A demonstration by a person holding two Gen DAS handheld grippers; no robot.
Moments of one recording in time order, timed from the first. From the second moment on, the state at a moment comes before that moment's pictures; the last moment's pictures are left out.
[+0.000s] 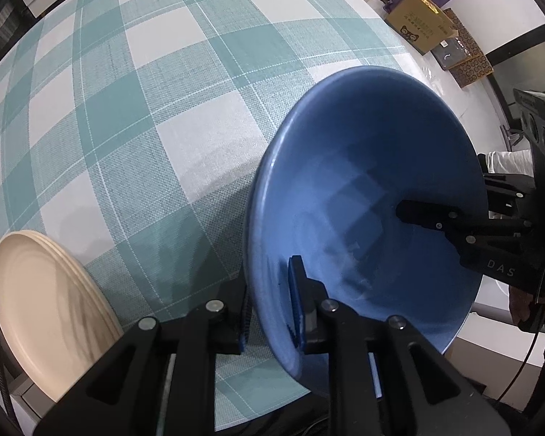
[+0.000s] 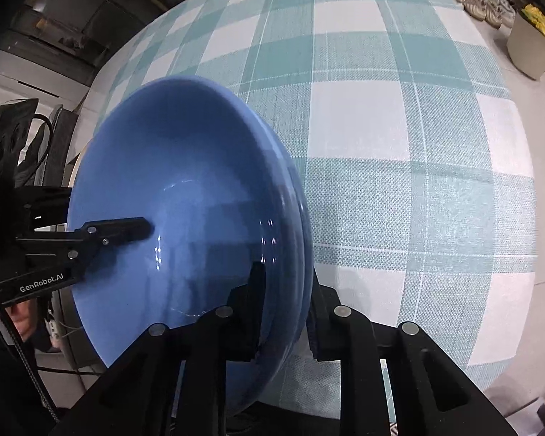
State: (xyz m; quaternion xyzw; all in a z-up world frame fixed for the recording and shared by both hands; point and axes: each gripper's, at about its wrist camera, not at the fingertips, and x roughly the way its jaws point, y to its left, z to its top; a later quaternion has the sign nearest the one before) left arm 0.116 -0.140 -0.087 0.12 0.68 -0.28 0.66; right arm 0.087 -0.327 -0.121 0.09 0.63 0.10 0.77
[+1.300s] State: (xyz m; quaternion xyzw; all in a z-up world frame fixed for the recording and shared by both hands) left arm 0.124 -0.125 -0.088 0.12 0.70 -0.27 0.65; right arm 0.110 -0.314 -0.105 0.08 0.62 0.10 0.77
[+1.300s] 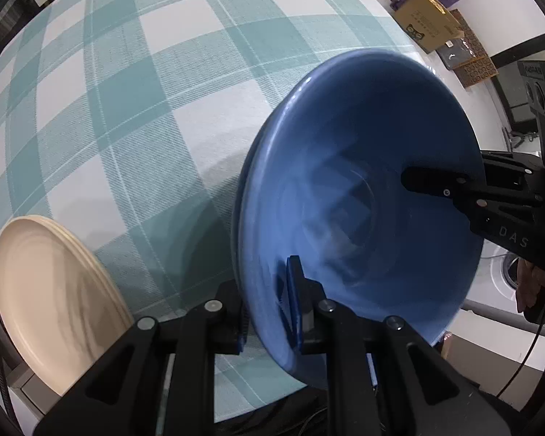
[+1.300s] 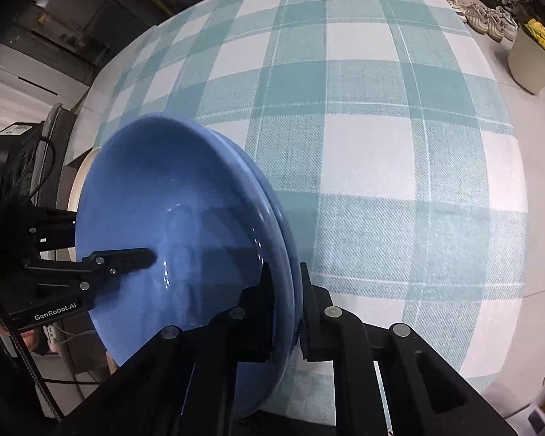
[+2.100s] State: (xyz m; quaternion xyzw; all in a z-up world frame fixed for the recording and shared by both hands) left arm 0.108 -0.104 -0.083 0.15 0.70 -0.25 0.66; right arm 0.100 -0.298 -0.123 0.09 0.67 0.11 0.73
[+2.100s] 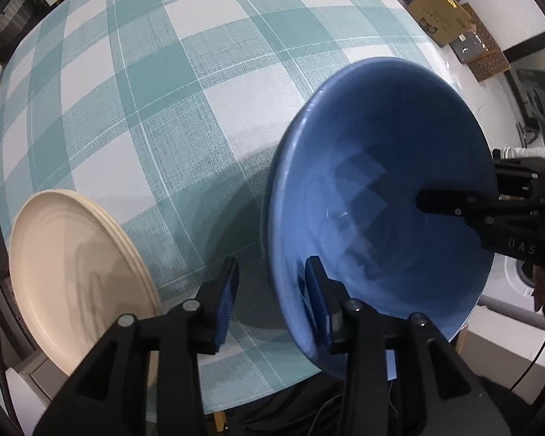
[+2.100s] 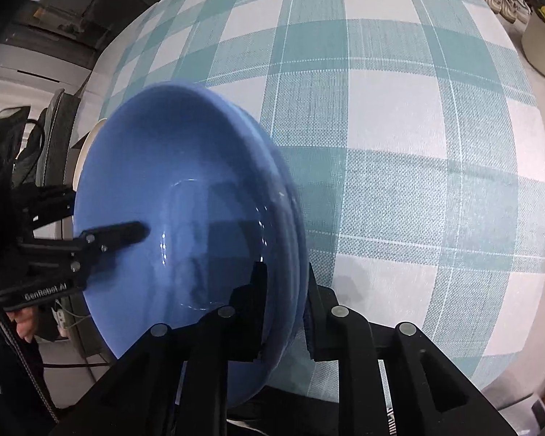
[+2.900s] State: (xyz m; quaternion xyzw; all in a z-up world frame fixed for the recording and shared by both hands) left arm 0.114 -0.104 -0.089 0.08 0.74 -0.25 0.62; right arm 0.093 -0.277 -0.112 0.07 0.67 0.09 0.73
